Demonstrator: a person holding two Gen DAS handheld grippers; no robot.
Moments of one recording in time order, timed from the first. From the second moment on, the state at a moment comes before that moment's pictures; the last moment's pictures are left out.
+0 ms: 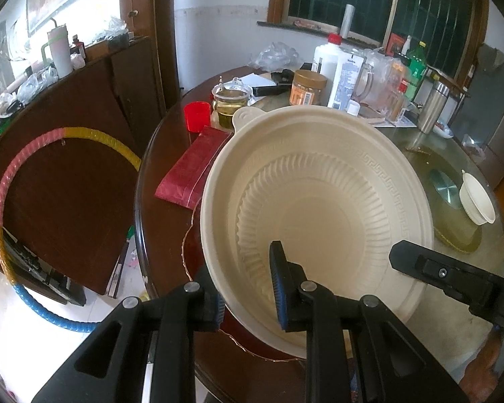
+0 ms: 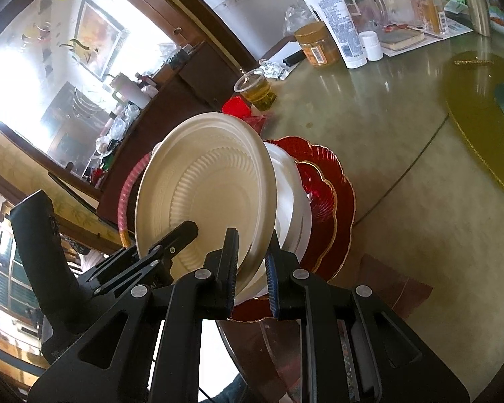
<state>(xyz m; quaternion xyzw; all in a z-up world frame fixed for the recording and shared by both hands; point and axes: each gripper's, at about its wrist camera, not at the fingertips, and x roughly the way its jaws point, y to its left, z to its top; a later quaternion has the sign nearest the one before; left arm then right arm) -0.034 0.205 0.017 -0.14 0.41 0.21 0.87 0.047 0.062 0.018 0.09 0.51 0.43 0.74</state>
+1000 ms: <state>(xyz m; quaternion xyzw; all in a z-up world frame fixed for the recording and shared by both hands) -0.057 0.165 0.076 -0.09 0.23 0.26 0.93 0.066 0.010 0.031 0.19 0.48 0.43 0.74</state>
